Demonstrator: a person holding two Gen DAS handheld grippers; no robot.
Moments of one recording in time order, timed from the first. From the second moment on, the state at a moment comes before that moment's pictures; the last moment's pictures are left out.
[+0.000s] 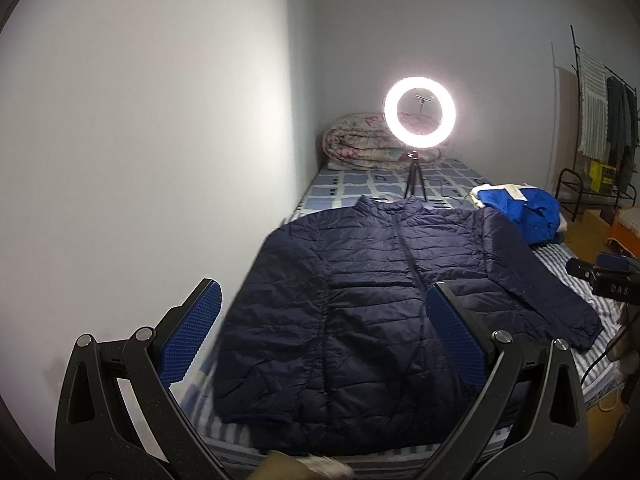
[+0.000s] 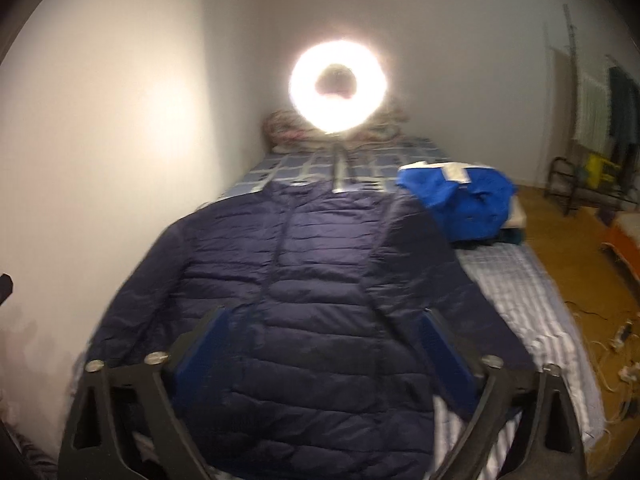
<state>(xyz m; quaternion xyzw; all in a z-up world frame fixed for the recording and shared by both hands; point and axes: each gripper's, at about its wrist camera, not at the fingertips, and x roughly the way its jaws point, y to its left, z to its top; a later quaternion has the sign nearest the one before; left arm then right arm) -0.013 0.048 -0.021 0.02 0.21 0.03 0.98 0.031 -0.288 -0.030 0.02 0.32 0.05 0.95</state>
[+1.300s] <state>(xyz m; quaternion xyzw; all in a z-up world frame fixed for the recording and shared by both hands) -0.116 0.148 -0.083 -0.01 0.30 0.07 0.95 0.039 0.107 -0.208 -0.36 0.39 0.53 0.66</state>
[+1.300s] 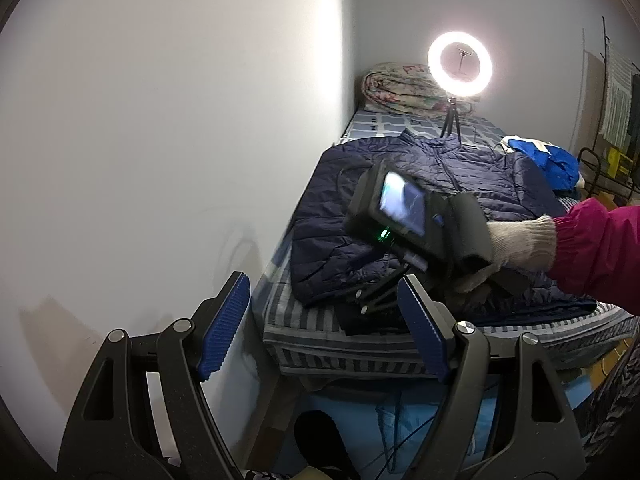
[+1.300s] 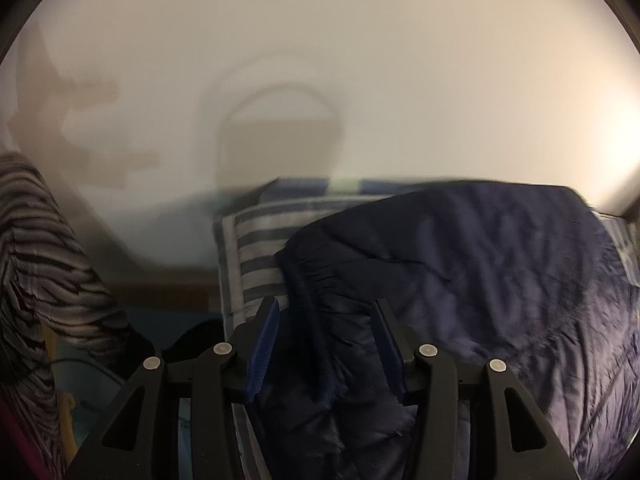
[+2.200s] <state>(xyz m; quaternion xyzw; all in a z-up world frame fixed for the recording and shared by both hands) 0.017 0.084 -0.057 0.02 0.27 -0.02 0.96 0.220 -0.056 -0.108 -0.02 0.41 0.42 0.81</state>
